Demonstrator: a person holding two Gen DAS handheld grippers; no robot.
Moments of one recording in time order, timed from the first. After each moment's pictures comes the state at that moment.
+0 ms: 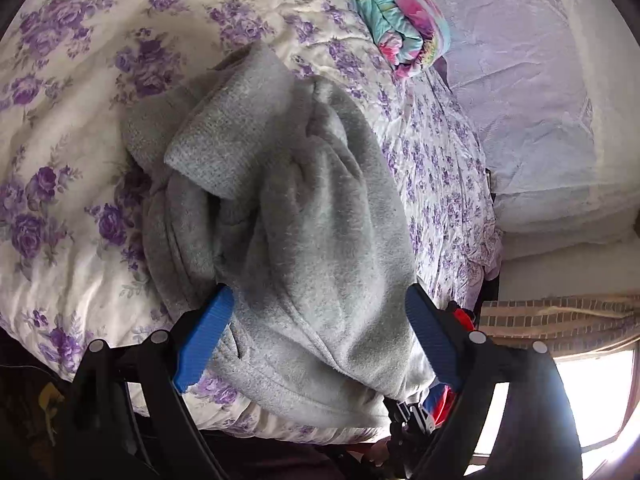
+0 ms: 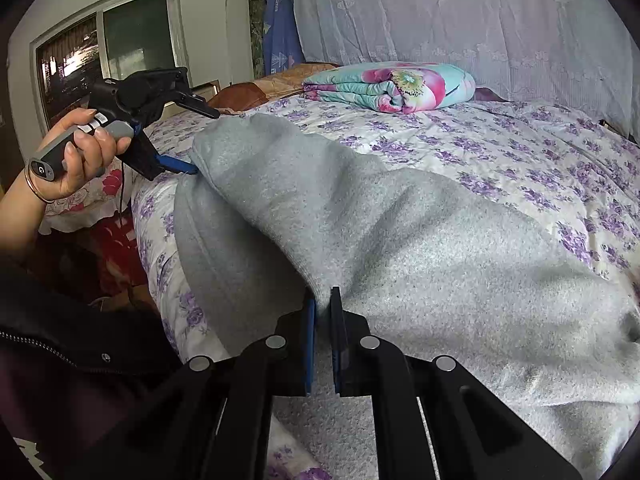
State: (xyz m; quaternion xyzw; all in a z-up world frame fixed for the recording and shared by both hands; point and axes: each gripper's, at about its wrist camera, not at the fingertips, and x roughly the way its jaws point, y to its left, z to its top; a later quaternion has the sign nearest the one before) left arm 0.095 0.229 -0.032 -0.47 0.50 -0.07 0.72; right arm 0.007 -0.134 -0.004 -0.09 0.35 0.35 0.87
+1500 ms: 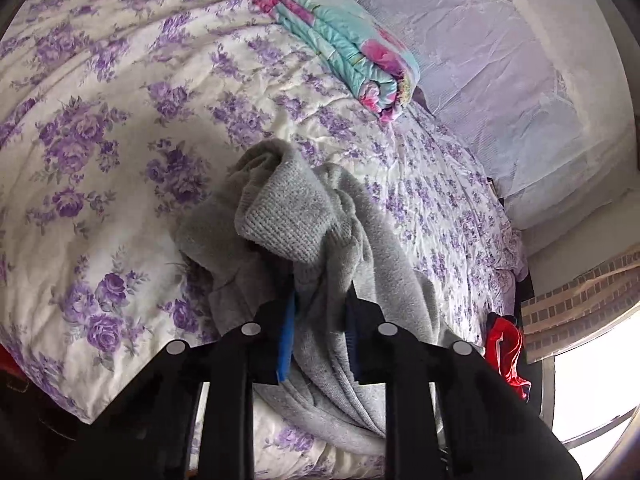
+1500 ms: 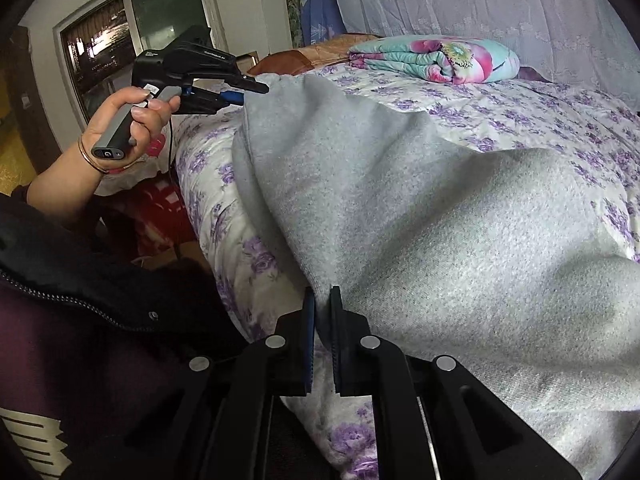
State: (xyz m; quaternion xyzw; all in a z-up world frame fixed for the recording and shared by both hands) left arm 0.071 0.249 -0.008 -0.36 0.42 -0.05 0.83; right arm -0.027 -0.120 -0.018 -0.10 0.38 0.41 0.82
